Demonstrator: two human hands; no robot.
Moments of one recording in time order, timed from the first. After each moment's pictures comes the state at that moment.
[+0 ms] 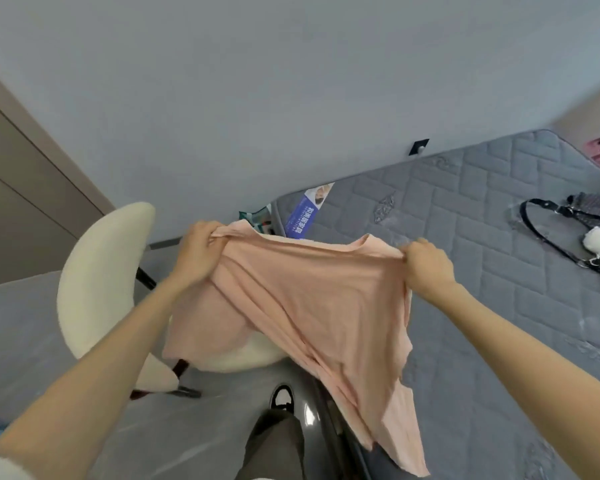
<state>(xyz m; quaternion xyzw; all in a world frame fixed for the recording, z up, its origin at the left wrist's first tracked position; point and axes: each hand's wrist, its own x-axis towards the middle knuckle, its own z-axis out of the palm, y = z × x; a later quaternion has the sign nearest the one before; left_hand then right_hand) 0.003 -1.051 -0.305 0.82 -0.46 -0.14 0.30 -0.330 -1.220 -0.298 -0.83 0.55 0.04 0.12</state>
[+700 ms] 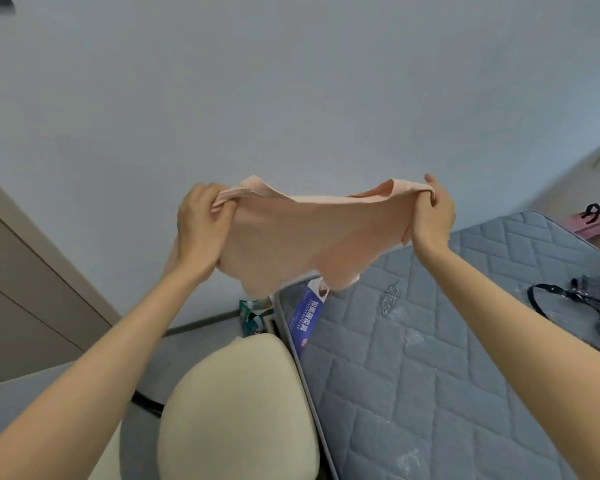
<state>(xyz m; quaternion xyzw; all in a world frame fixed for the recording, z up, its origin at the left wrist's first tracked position) 0.092 -1.220 -0.137 0.72 -0.48 0.09 0.49 -0.175 -1.401 -0.146 -0.58 0.52 -0.52 0.34</state>
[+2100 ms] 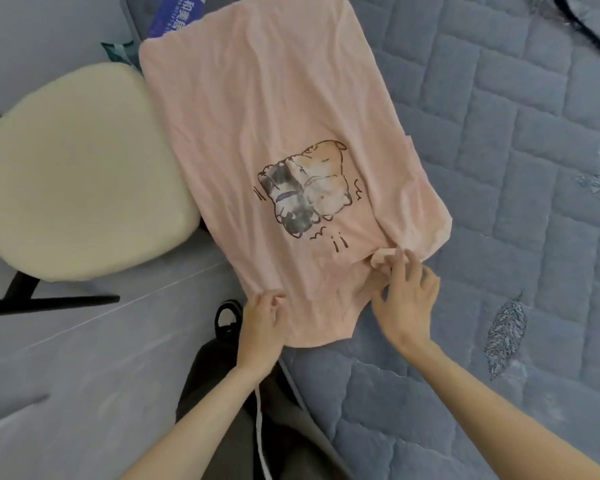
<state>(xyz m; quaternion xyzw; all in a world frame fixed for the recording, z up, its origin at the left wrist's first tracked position) -0.373 -0.994 -0.657 0.81 -0.33 -0.40 0.26 -0.555 -1.114 -0.611 -0.73 0.65 0.07 0.20</state>
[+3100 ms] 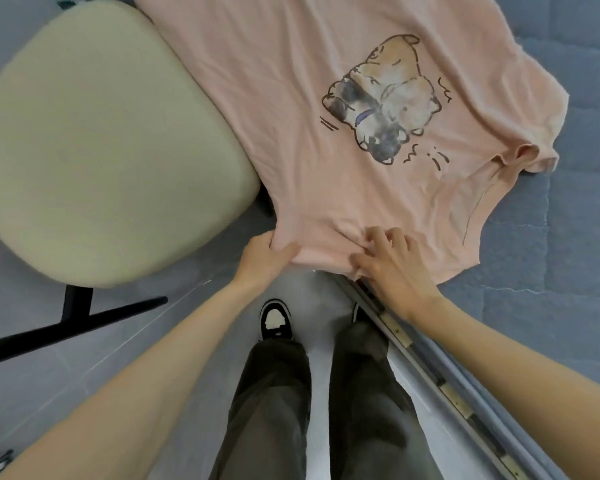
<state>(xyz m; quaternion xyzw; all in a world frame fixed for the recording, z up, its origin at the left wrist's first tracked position) -0.180 -0.988 -0.705 0.73 -0.34 -0.55 0.21 -0.400 -1.005 -0.679 -0.85 0.46 0.21 0.13</state>
